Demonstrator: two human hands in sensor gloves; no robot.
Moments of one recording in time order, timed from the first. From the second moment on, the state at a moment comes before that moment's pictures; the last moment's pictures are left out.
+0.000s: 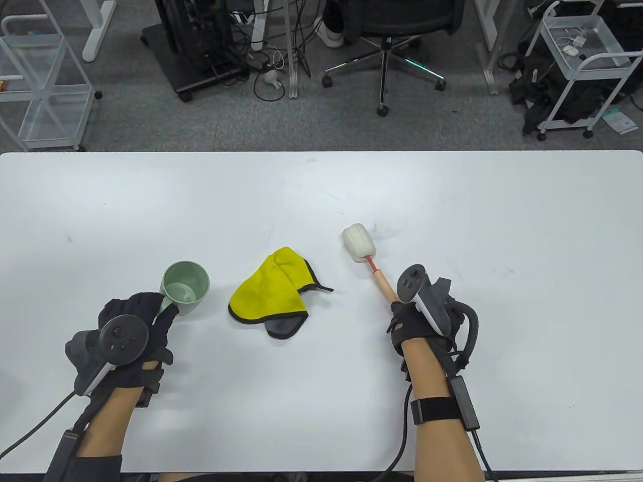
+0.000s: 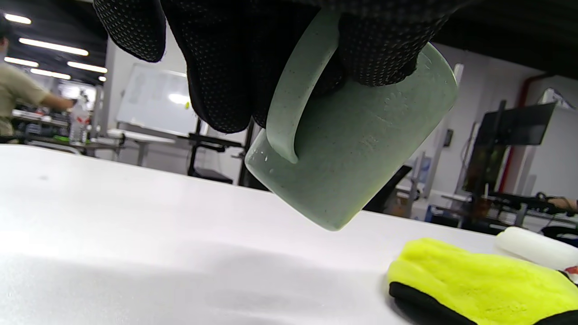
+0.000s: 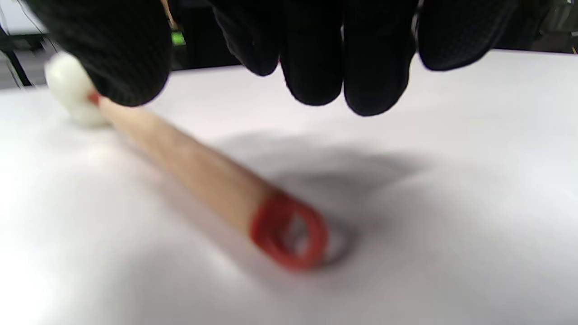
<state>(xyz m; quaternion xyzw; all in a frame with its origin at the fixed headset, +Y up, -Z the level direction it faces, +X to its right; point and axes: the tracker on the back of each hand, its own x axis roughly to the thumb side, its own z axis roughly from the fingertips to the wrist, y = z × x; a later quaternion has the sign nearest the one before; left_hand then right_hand) -0.347 -0.687 -0.230 0.08 0.01 0.10 0.99 0.147 -0.731 -0.301 -0.18 0.08 0.98 0.07</state>
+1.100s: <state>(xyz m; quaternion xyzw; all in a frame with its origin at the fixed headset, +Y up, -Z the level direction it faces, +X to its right) -0.339 -0.684 -0.237 0.09 -0.01 0.13 0.99 -0.091 -0.761 -0.350 0.16 0.13 0.98 0.04</state>
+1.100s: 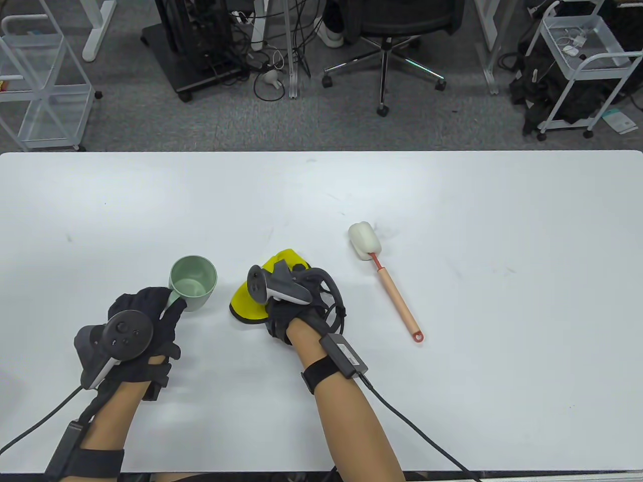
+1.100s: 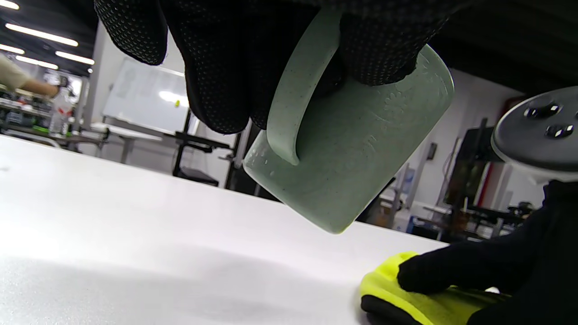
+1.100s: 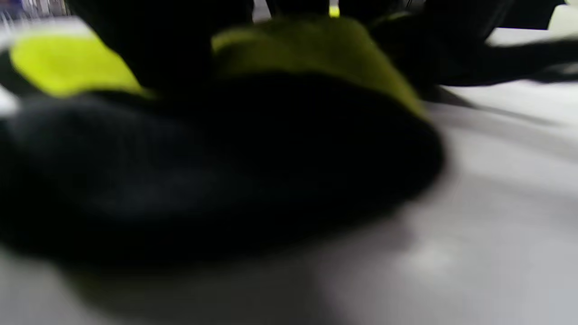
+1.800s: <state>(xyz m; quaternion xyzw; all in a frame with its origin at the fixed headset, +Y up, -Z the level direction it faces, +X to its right) -0.345 -0.706 -0.242 0.01 0.02 0.35 0.94 -0.010 -0.705 -0.303 0.07 0.04 0.80 0.60</state>
